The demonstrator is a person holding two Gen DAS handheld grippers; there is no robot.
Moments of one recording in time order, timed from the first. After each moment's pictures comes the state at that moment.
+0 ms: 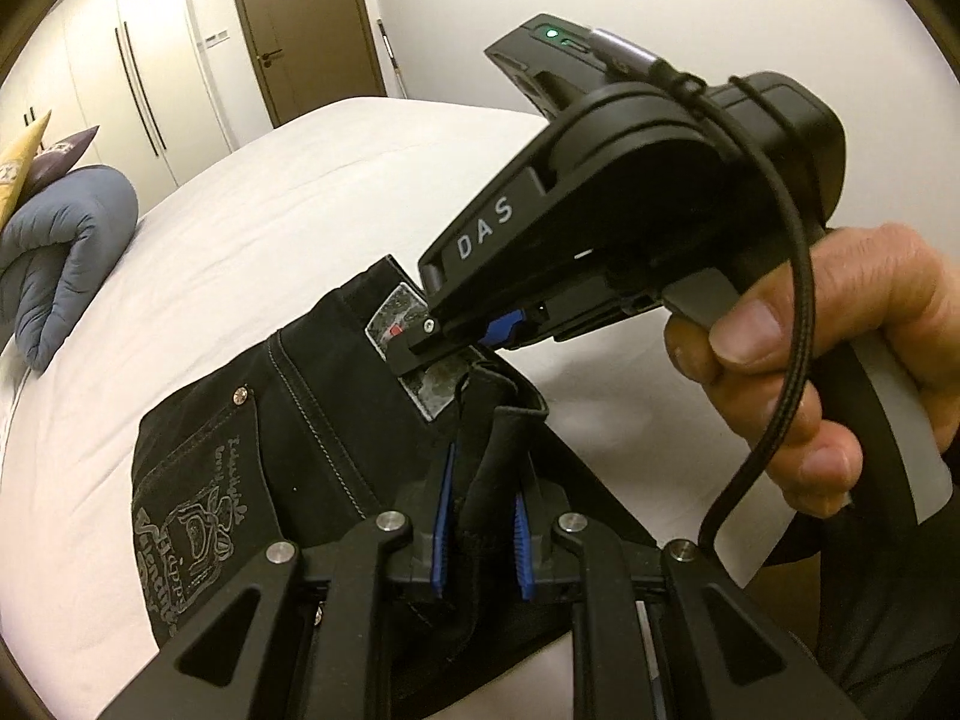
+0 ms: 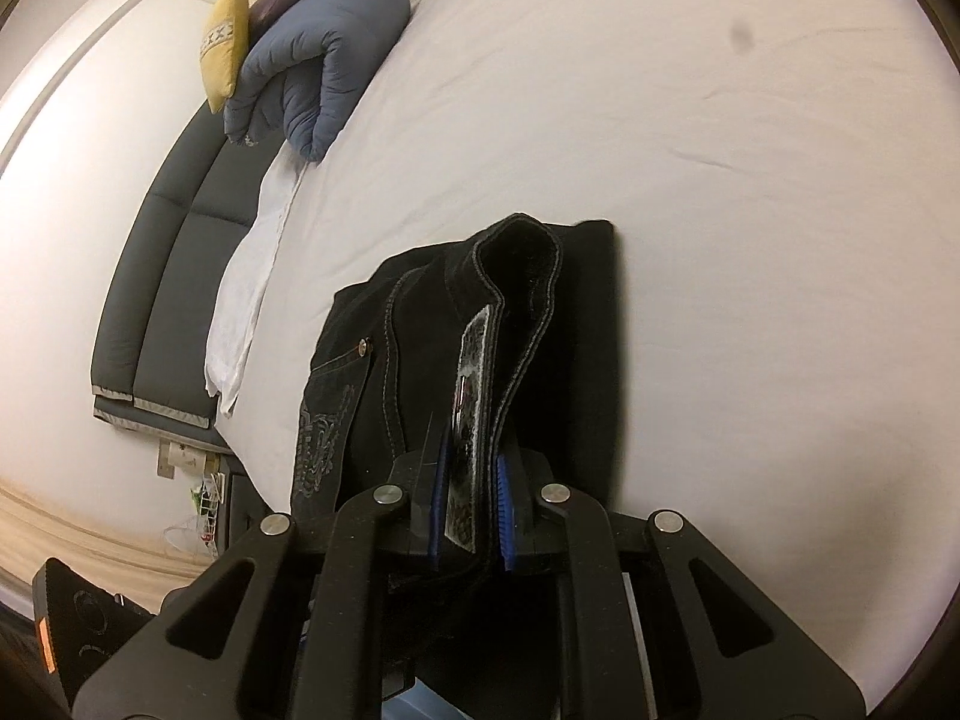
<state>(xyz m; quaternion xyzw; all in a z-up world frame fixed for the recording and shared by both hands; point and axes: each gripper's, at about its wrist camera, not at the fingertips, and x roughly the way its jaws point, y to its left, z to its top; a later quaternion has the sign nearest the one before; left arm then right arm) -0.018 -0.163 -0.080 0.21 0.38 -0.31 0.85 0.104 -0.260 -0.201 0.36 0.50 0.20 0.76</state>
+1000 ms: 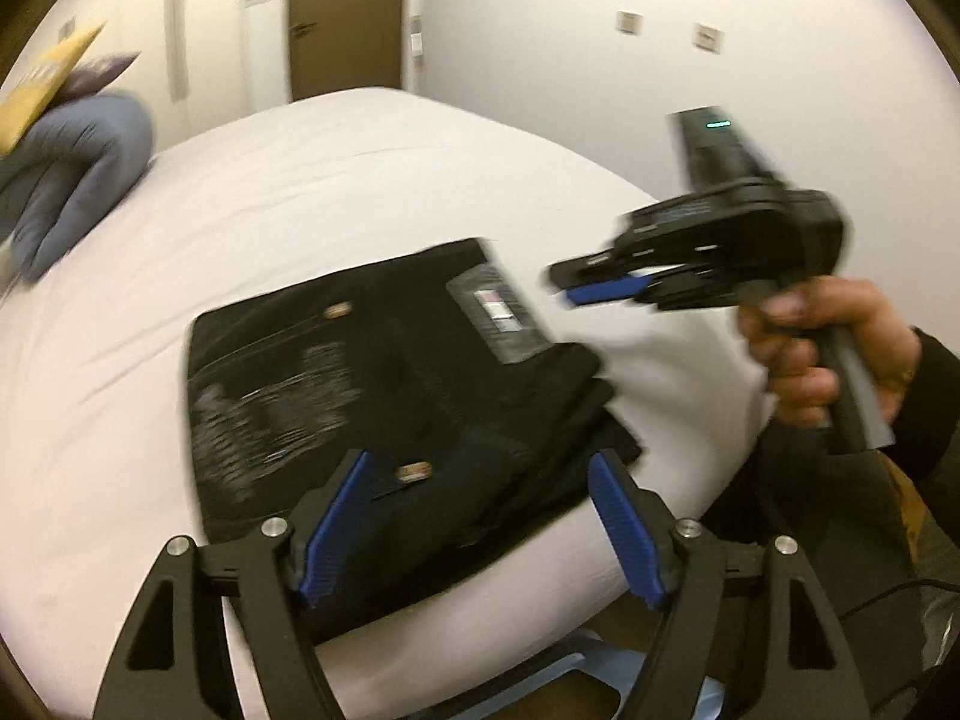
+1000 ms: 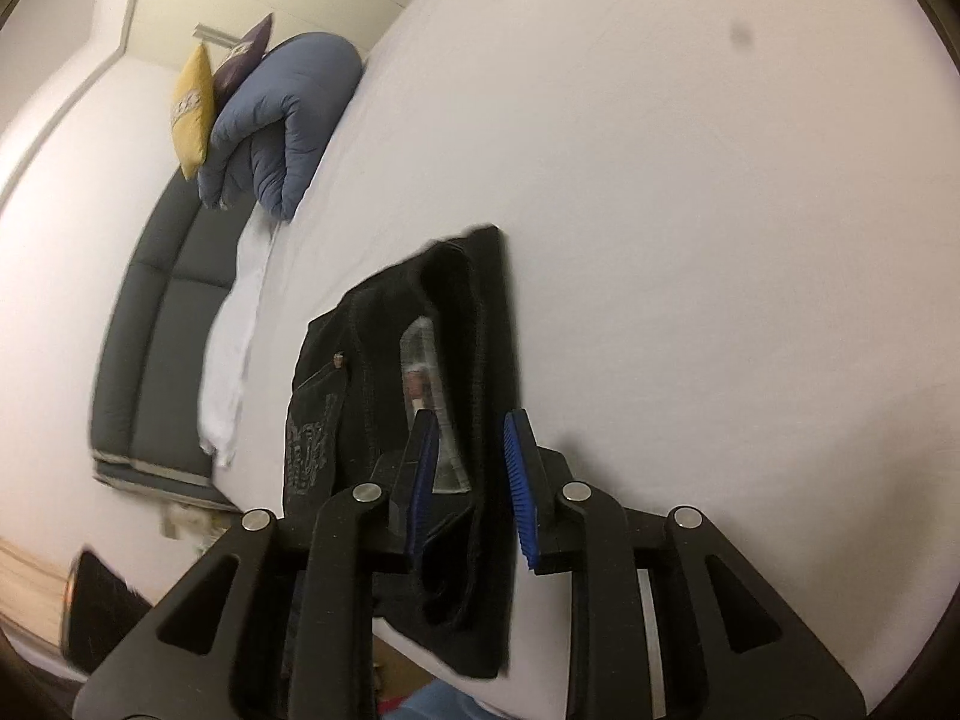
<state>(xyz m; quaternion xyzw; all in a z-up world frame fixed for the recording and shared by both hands) -0.008 -0.034 -0.049 0.10 0.40 -0.32 0.85 0.050 -0.286 -0.185 0.38 0.47 0.13 0.78</state>
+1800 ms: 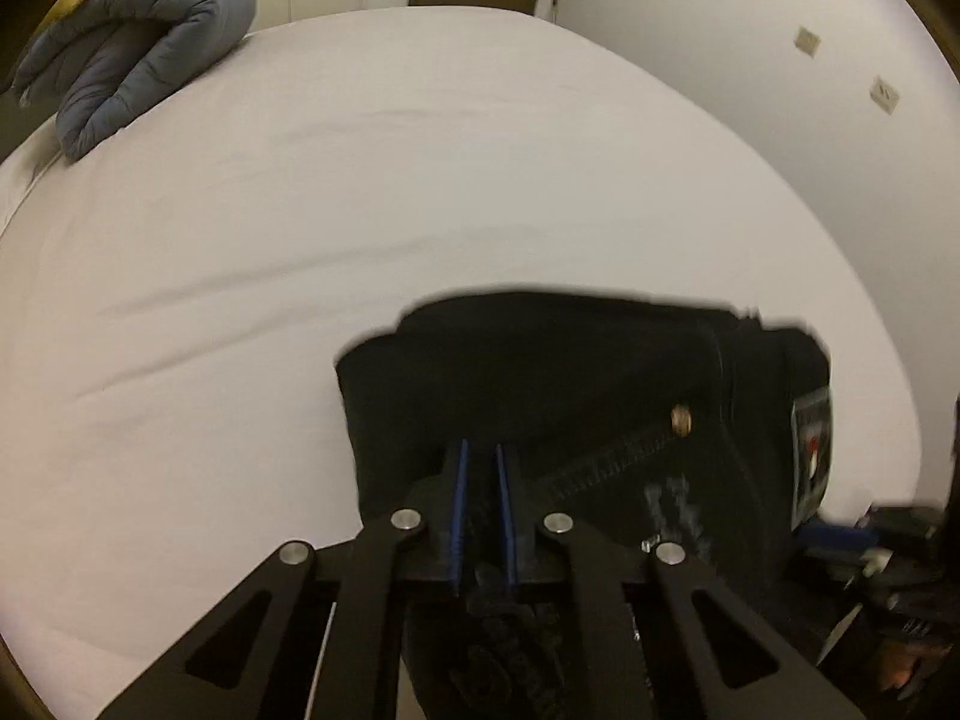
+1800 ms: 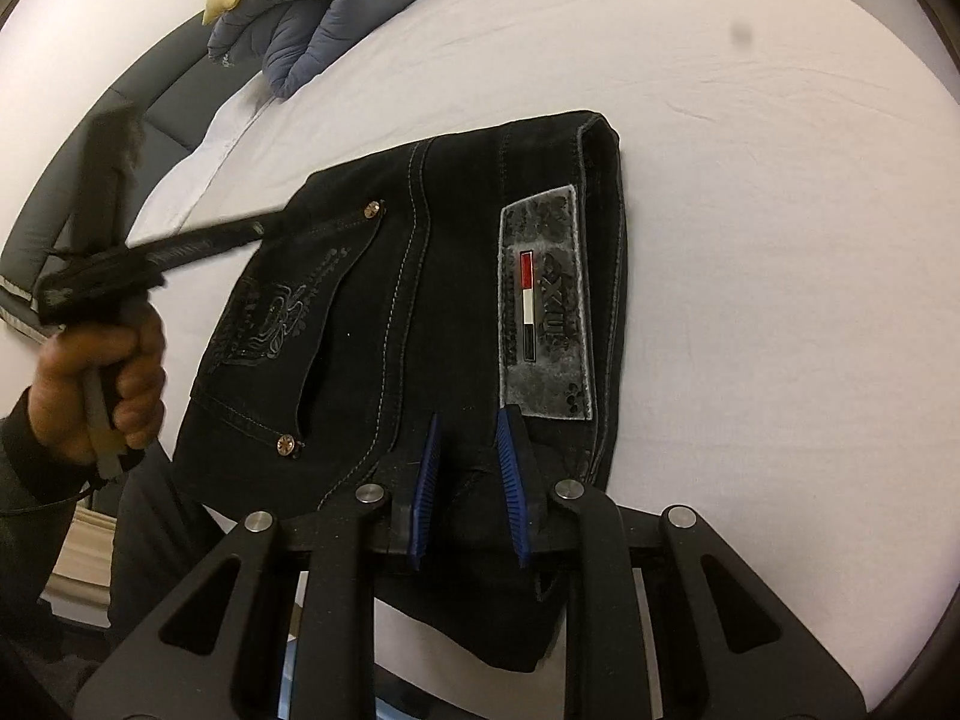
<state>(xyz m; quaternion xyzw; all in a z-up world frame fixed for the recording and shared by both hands) 0.151 -0.011 -0.095 0.07 0.50 -0.22 0.84 0.044 -0.191 -0.190 0.19 0.51 0.14 0.83</state>
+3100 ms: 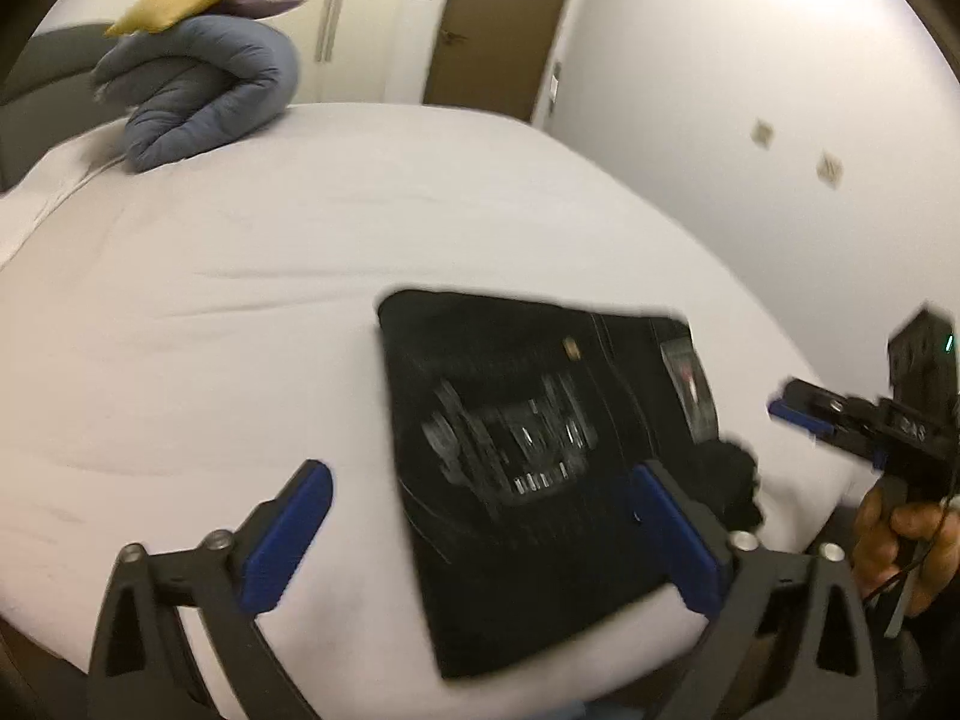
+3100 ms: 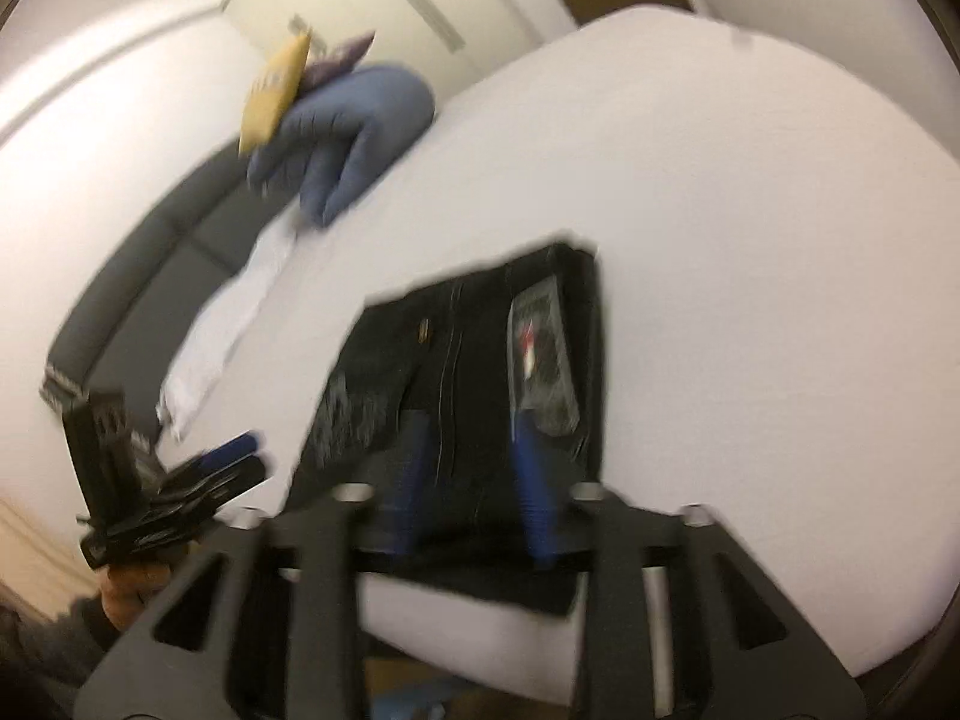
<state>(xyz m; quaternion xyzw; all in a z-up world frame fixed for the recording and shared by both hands) 0.030 0.060 -0.052 -0.03 0.39 -0.22 0.89 -0.017 -0.233 -0.145 0.29 0.37 0.12 0.87</state>
